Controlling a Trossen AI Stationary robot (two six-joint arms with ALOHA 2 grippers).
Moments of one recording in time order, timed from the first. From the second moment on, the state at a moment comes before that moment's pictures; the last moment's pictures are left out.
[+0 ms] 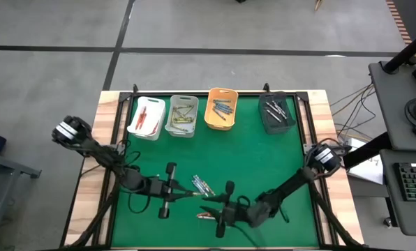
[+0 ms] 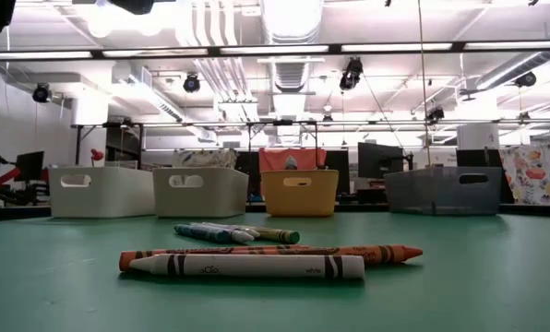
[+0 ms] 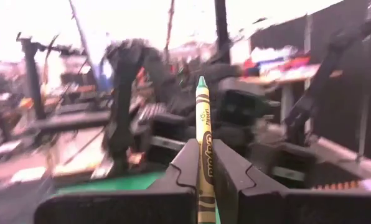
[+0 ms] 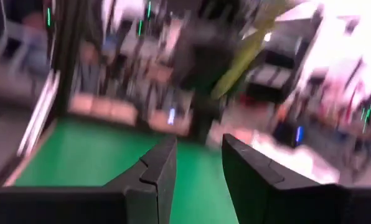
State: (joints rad) left arm -0.63 1.49 0.53 1.17 -0.47 0.17; right arm 0.63 2.04 1.17 0.90 0.85 -0.32
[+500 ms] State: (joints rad) left arm -0.63 1.41 0.54 1.19 -0.49 0.34; right arm 0.47 2.04 1.08 1.50 0.45 -0.41
